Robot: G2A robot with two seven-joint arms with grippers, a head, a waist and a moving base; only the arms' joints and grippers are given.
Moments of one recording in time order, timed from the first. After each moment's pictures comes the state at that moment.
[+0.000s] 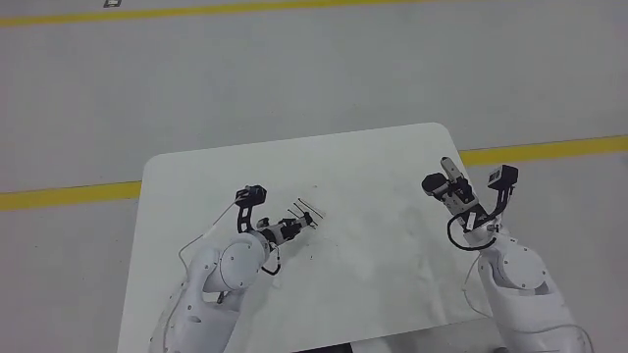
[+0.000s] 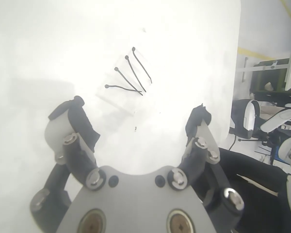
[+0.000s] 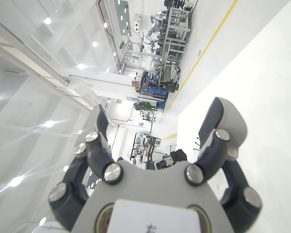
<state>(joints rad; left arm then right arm) 1.48 -1.44 -1.13 -1.72 0.87 0.34 -0.79 -1.78 -1.13 1.73 -1.69 0.35 -0.34 0.46</state>
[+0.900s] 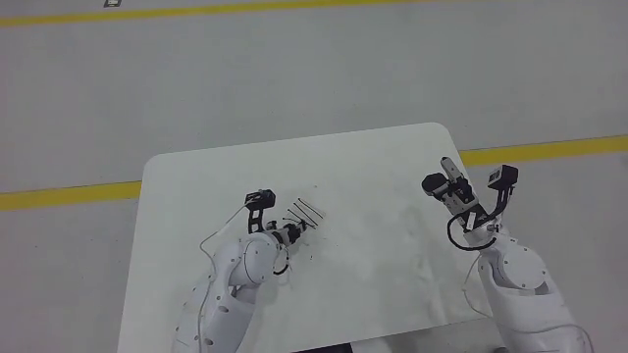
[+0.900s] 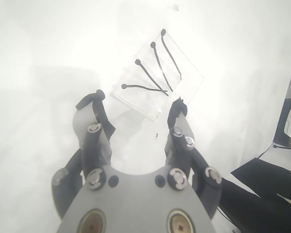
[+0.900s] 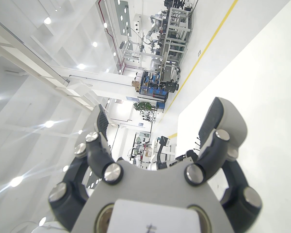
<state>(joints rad) 1.44 -1.55 -1.13 -1.56 1.10 0.34 -0.85 -1.78 -1.13 1.73 -1.69 0.35 -0.34 0.46</state>
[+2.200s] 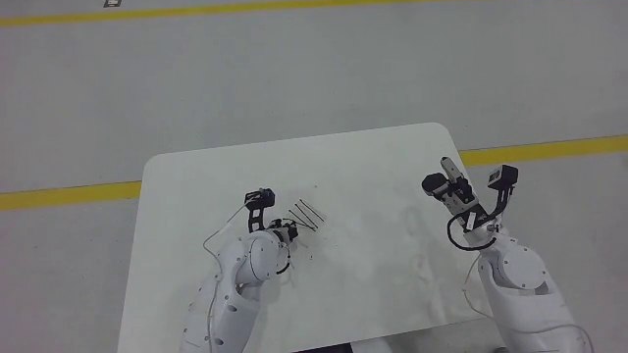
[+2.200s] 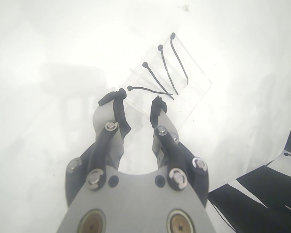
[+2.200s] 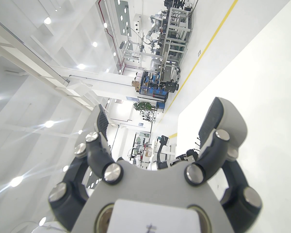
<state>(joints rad) 1.45 -1.62 -1.18 -1.57 1.23 0.34 -0.89 -1.78 -1.13 1.73 -1.69 0.35 -0.34 0.46</state>
